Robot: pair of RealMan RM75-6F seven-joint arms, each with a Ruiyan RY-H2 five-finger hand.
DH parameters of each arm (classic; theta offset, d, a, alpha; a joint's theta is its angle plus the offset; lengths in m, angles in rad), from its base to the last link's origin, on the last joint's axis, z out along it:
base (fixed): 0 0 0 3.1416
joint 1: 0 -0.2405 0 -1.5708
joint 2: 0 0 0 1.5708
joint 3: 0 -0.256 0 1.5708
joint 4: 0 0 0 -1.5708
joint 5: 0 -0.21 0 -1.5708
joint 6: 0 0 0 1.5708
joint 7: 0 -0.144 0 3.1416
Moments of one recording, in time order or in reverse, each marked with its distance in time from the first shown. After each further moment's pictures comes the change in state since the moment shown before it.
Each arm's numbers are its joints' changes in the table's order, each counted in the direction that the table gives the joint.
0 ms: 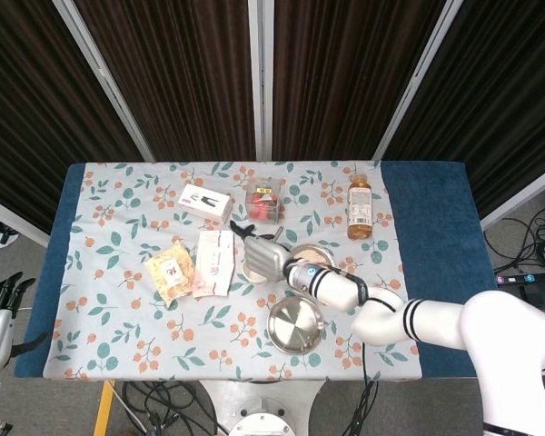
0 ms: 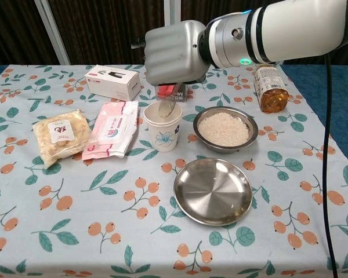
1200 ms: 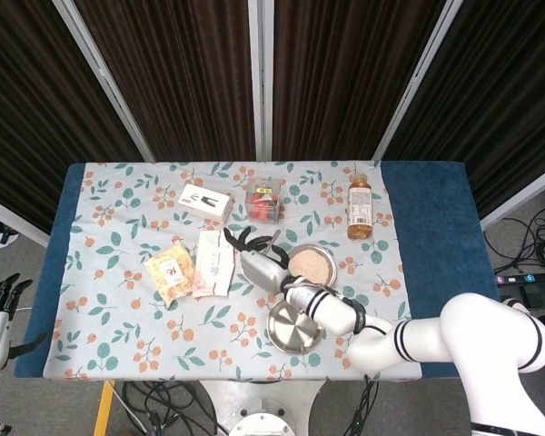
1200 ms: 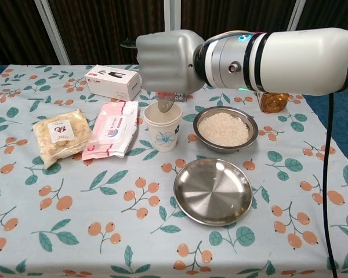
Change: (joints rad) left arm -0.014 0.020 0.004 0.036 -0.007 -0.015 0.034; right arm 0.002 0.069 0.085 -0.123 -0.209 -0.301 0.412
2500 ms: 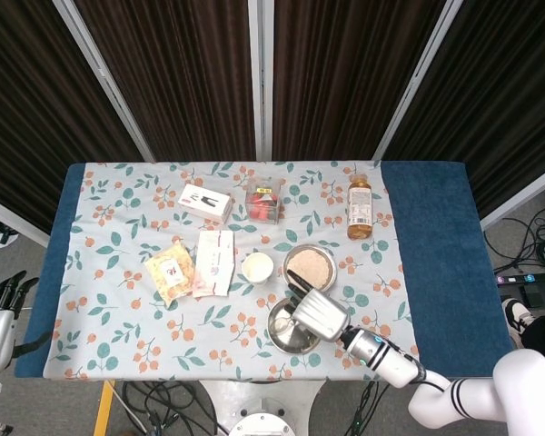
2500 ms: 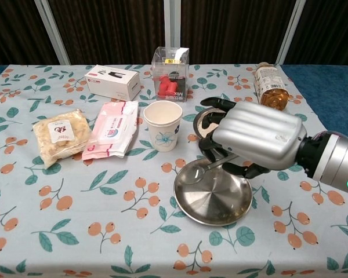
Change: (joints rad) left arm 0.008 -0.020 -0.008 -0.031 -0.040 -0.014 -0.006; right arm 0.599 0.116 0.092 0.199 0.631 -0.266 -1.151
